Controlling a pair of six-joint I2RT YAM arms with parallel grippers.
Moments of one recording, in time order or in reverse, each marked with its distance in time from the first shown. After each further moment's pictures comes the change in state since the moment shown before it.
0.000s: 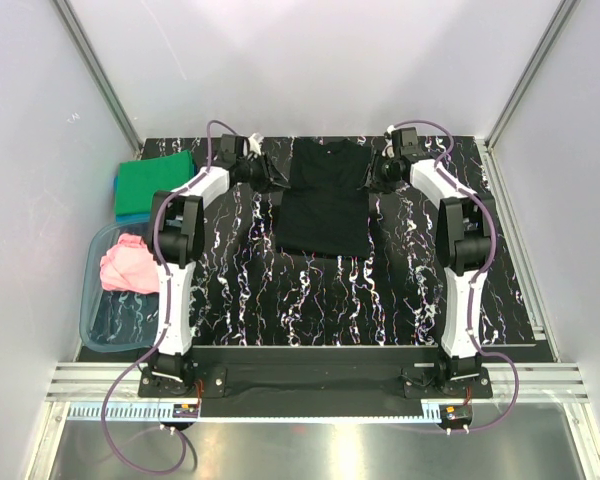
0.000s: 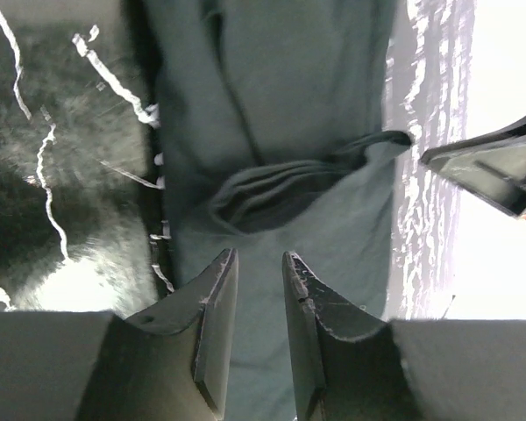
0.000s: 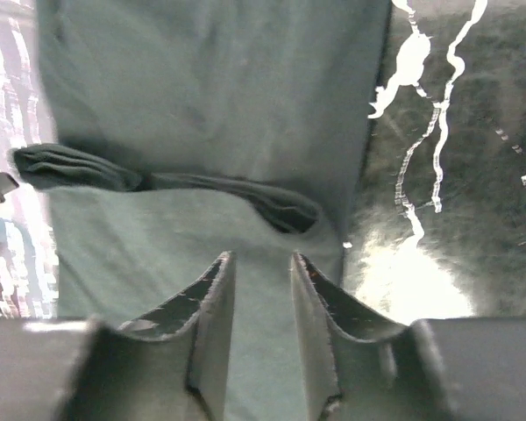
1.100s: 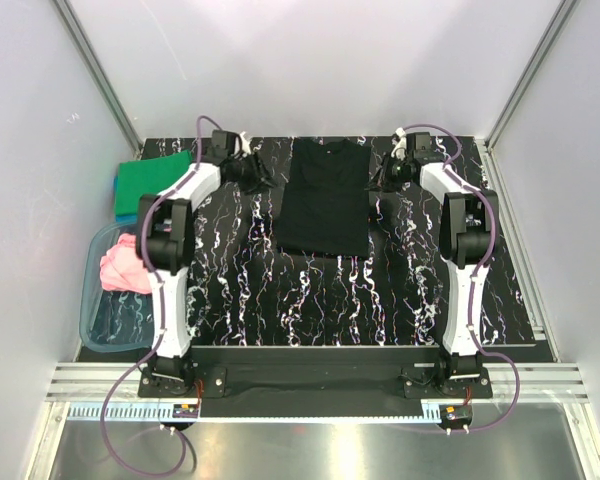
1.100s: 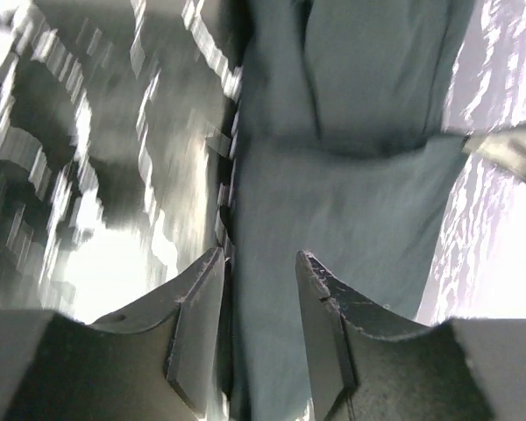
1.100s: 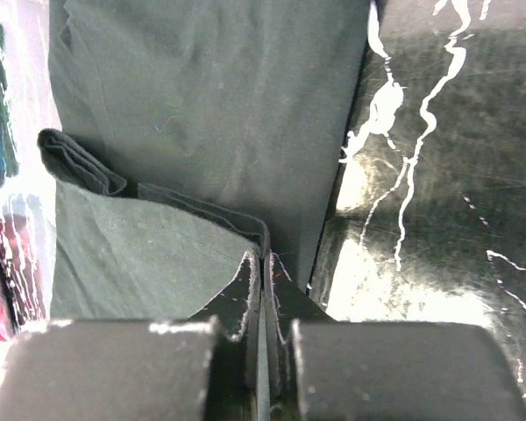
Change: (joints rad) left arm 0.019 -0.064 -0.023 -0.130 -0.136 0.051; right arm -0.087 0.098 0.017 0.096 -0.206 -0.072
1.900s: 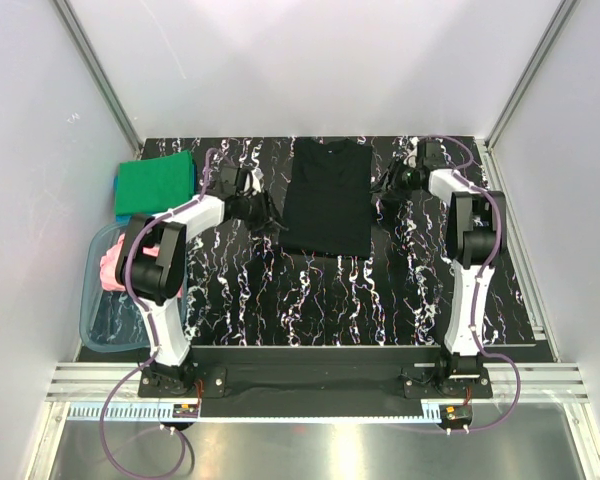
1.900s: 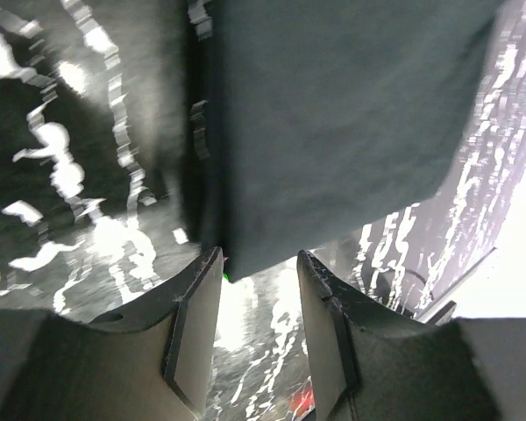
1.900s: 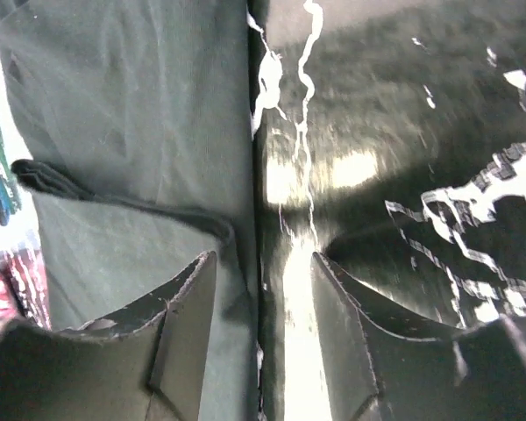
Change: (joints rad) left arm -0.108 -0.366 -0.571 0.071 -0.025 -0.055; right arm -0.051 -0.010 -0.092 0.057 0.027 0.102
